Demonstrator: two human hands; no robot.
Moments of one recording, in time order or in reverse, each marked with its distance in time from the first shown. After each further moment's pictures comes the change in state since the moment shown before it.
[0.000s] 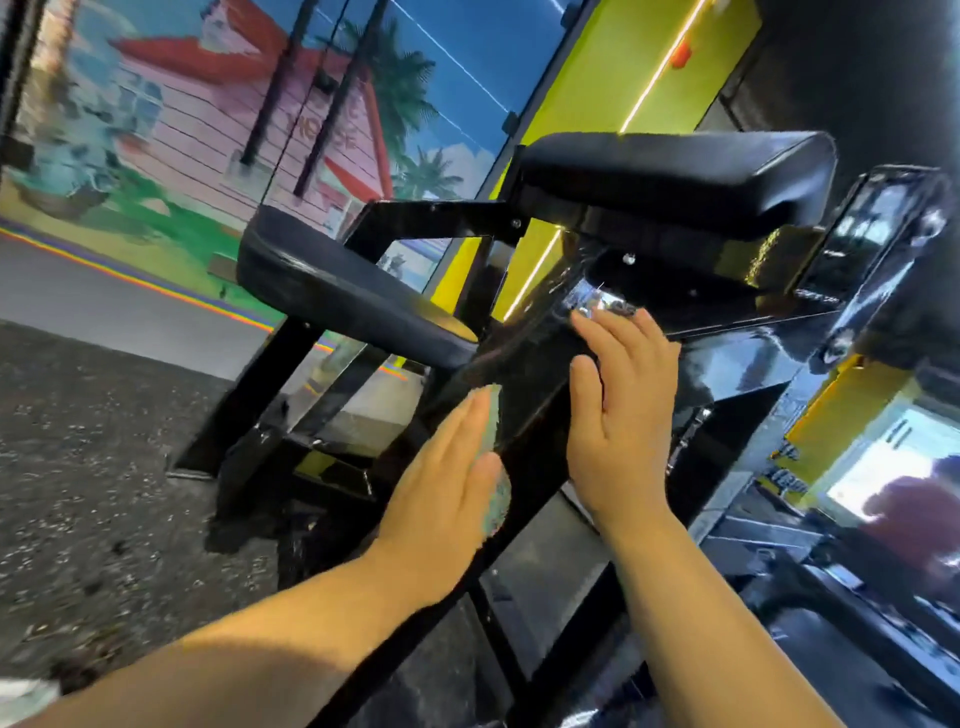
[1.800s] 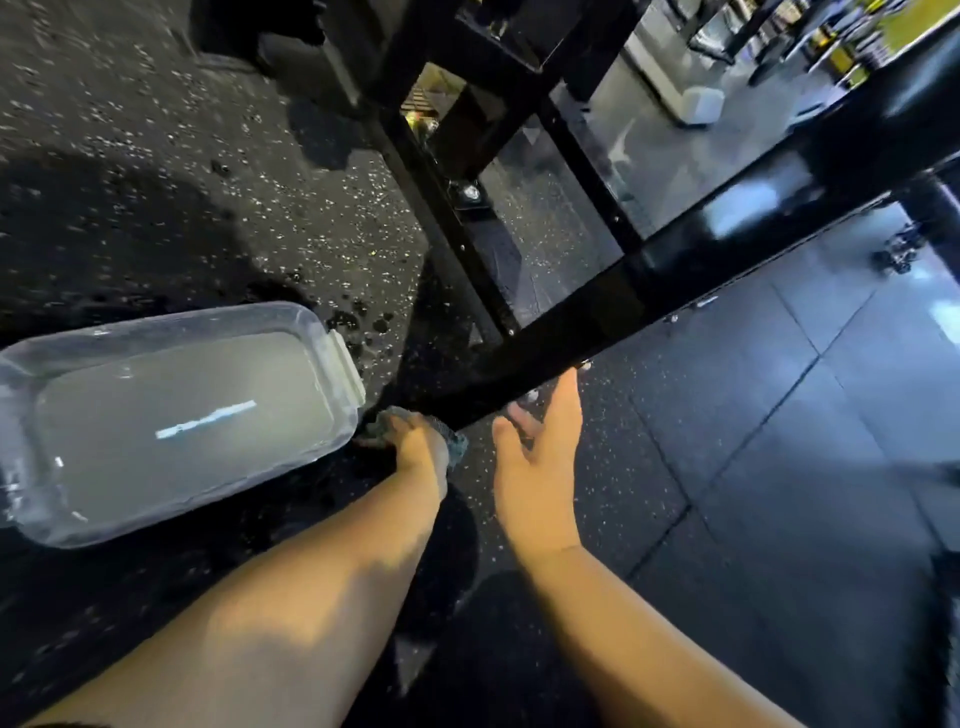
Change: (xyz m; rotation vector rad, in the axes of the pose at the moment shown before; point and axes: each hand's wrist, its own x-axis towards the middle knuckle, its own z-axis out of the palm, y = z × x) left_hand -0.373 -0.283 -0.038 -0.188 -0.326 -1.979; right_hand -0.355 -0.247 0.146 0.257 -0.484 1.442
